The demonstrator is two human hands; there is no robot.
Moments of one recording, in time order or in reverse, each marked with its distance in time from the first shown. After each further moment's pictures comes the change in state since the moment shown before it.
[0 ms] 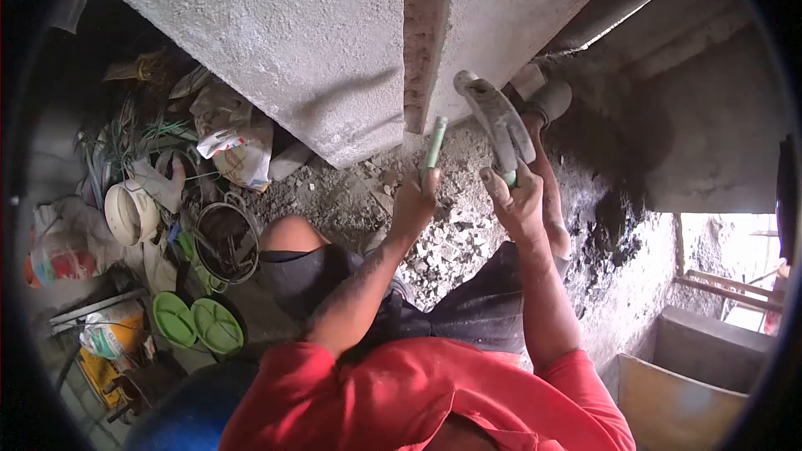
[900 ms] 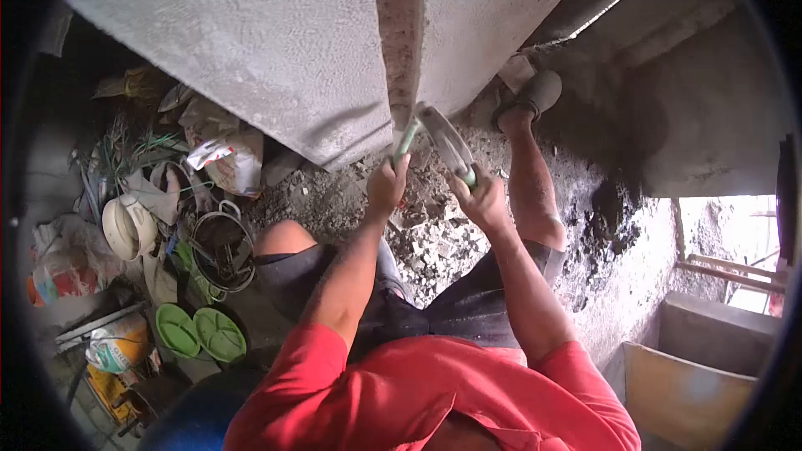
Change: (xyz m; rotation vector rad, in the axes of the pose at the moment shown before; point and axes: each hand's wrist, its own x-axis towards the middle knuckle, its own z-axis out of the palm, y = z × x) left_hand 0.059 -0.090 0.023 0.156 0.195 0.146; right_hand -0.014 0.067 0.036 -0.269 -0.145 0.171
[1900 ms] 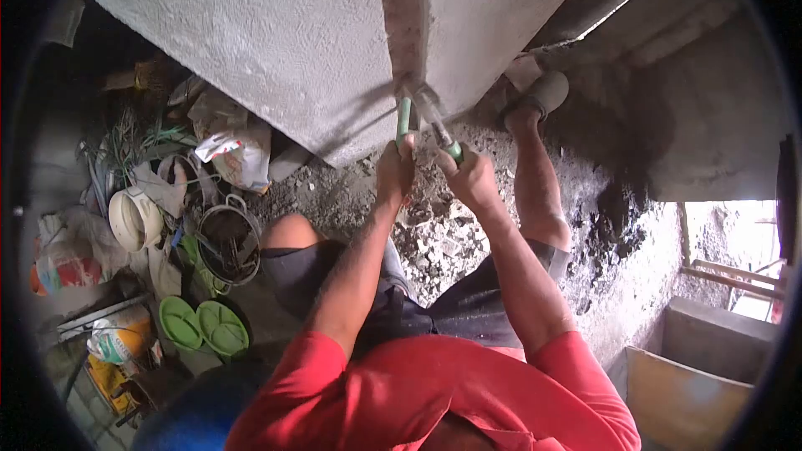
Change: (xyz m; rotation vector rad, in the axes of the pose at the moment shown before) left_hand 0.010 0.070 -0.042 -0.171 -0.001 -0.174; right_hand 0.030 -0.029 0.011 -0.037 0.001 -0.057
